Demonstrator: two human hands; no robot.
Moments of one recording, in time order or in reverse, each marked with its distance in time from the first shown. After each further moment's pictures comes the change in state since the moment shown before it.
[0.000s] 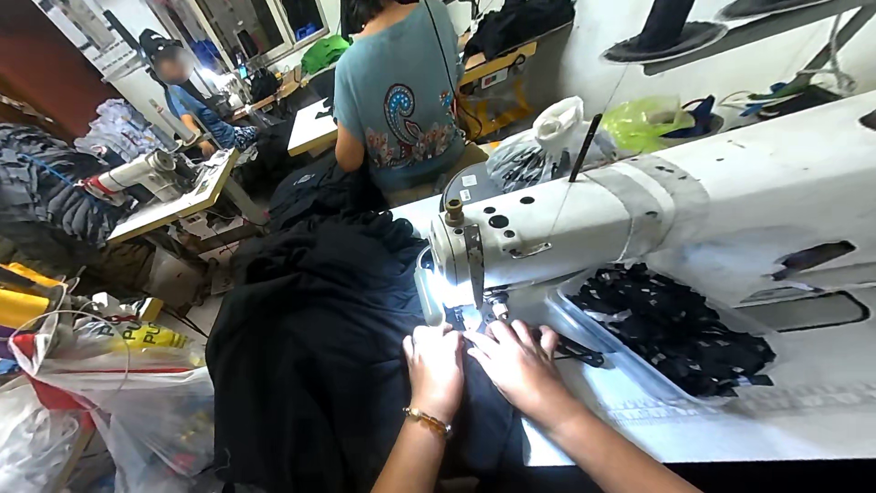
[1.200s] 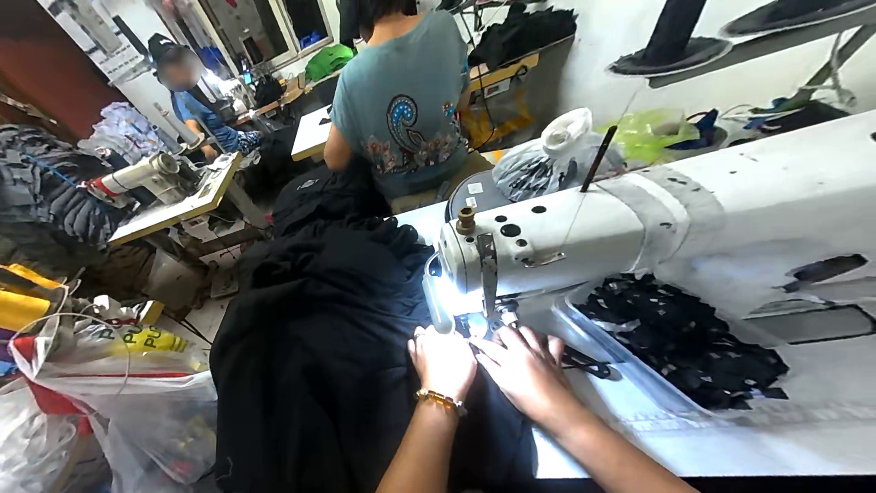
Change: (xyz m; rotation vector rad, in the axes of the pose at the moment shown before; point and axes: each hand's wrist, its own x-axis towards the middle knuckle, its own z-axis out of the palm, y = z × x) left_hand 0.039 0.023 -0.028 -0.016 -0.422 -0.420; right_hand 0.004 0.002 0.000 0.011 -0.051 0.044
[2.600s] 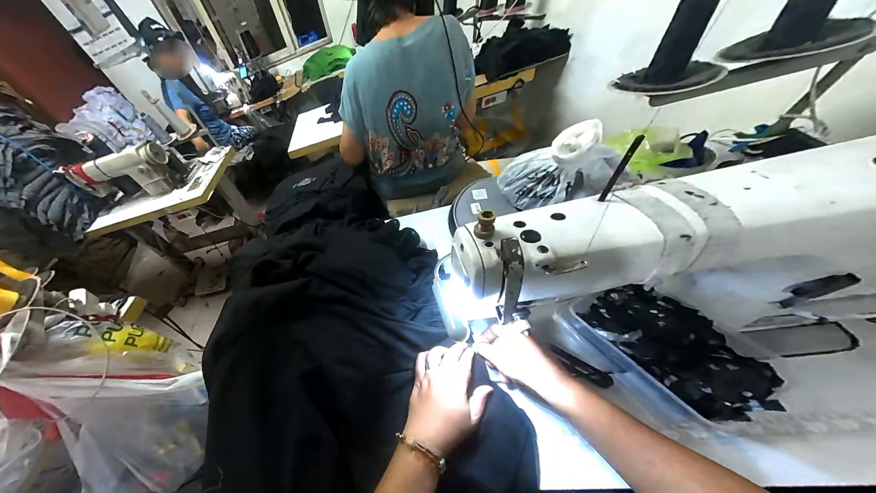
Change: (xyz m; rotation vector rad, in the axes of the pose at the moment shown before) left_hand -0.019 -0.059 0.041 0.057 0.204 0.602; right_hand 0.055 -0.008 -0.017 0.441 -0.454 0.548
